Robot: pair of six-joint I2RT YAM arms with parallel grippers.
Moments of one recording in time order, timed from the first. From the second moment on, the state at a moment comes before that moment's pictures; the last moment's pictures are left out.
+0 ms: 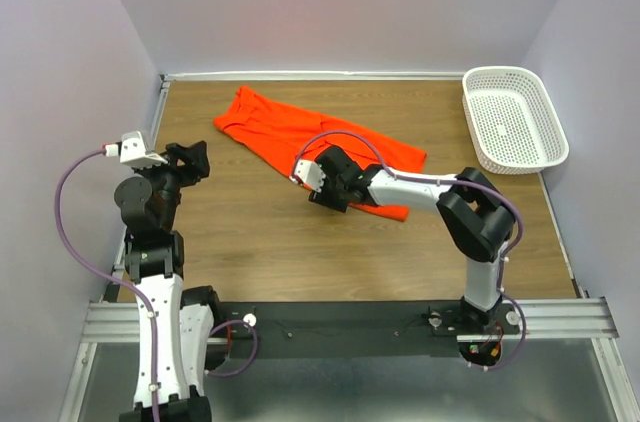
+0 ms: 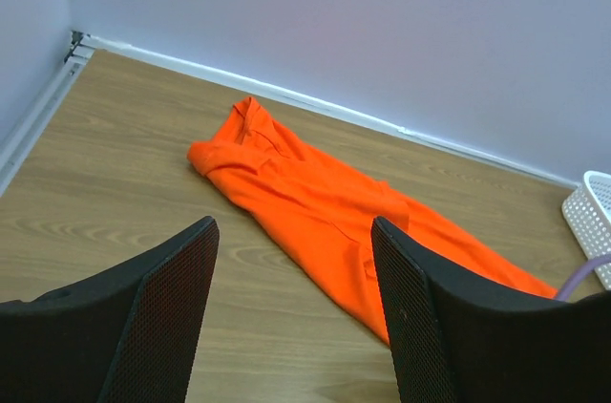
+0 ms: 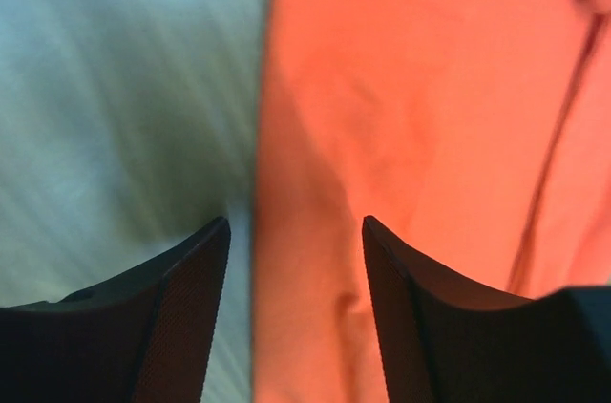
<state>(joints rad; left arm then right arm) 0.20 0.60 0.64 -0.02 0.22 -0.40 0.85 1.91 1.21 -0.25 0.08 -0.54</state>
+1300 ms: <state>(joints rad) 0.19 0.86 0.49 0.01 0.46 -0.55 1.05 1.89 1.39 -0.50 -0.20 -0.35</state>
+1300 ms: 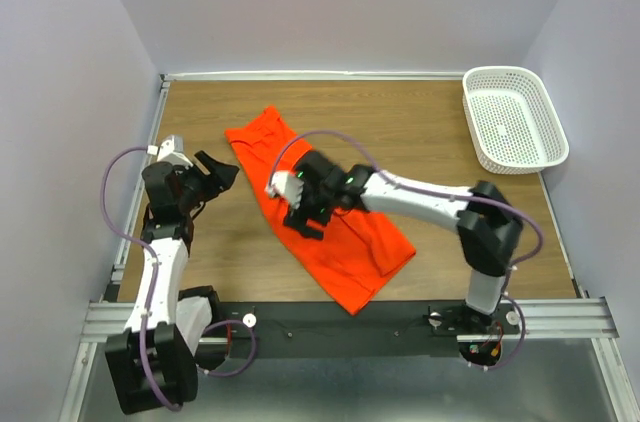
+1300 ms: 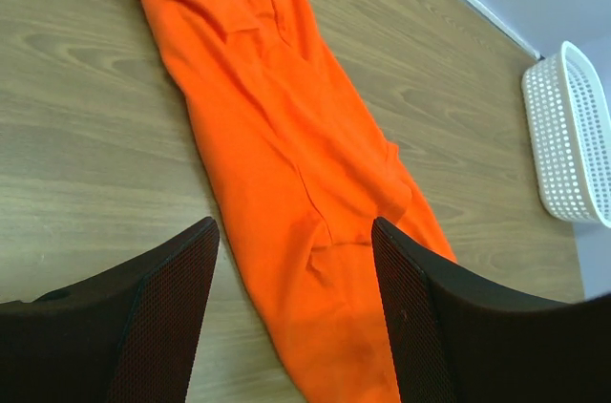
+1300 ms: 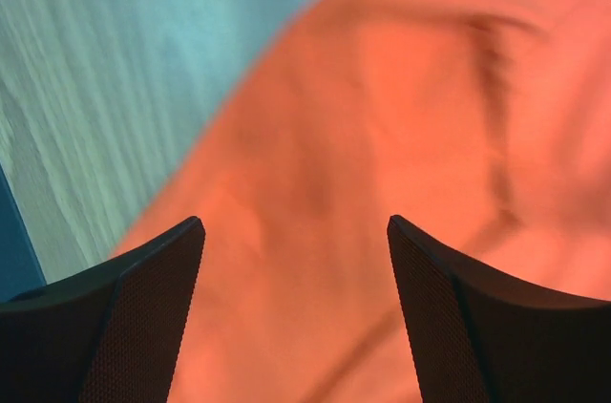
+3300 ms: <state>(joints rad) 0.09 2.33 1.78 -0.15 0.44 -0.36 0.45 1.59 1.26 -0.46 -0.62 -0.21</state>
